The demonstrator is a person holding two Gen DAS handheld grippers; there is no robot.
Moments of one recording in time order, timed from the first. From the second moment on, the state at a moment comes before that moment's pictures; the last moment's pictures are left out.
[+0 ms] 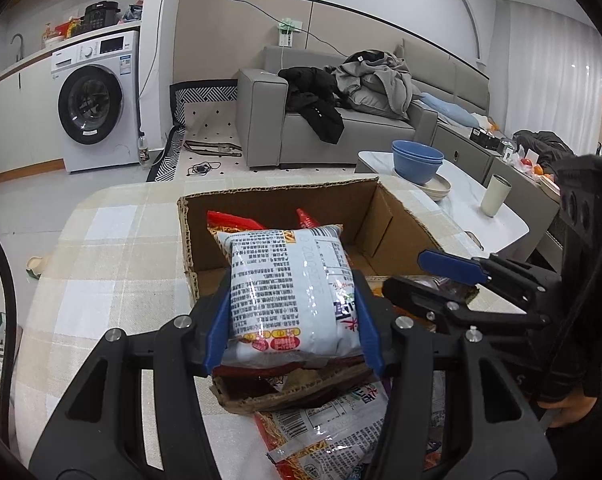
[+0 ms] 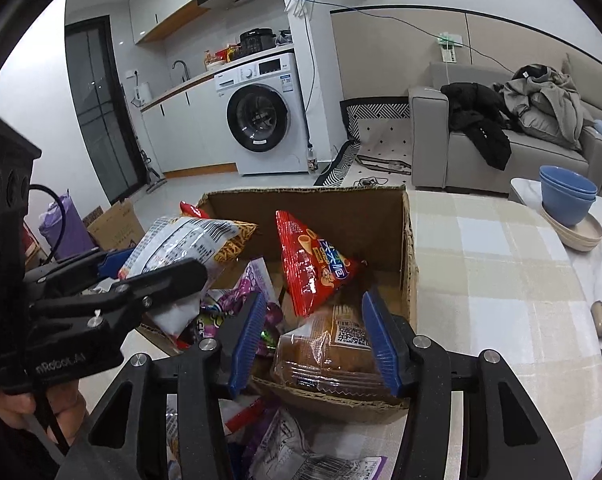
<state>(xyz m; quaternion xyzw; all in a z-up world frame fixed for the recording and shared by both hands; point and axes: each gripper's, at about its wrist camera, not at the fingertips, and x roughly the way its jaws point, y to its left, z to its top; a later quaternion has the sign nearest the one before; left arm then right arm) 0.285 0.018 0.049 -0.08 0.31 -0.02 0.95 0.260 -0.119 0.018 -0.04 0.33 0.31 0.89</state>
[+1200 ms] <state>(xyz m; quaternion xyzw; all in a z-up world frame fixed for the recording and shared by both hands) 0.141 0.014 0.074 -0.06 0.31 -0.02 0.95 0.165 -0.222 0.027 0.03 0.33 0.27 0.90</state>
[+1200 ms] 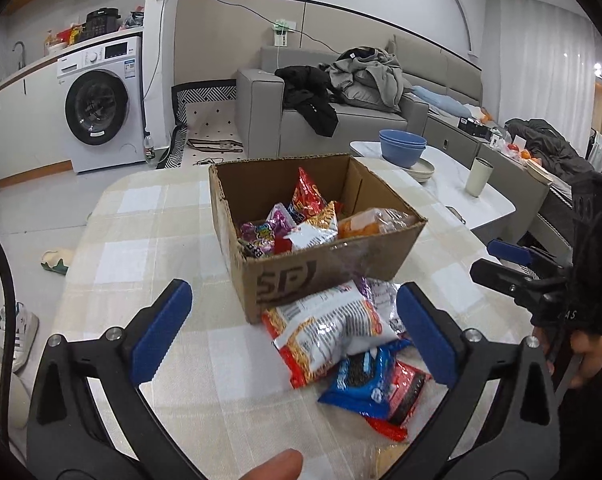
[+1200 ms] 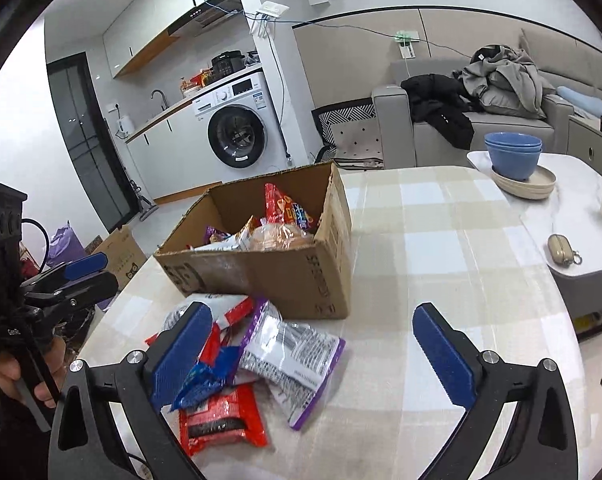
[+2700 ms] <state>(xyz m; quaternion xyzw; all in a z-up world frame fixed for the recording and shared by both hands) 0.050 -0.069 -0.003 0.01 0.41 -0.10 0.91 0.088 -0.224 0.027 -0.02 0.33 0.29 0.90</state>
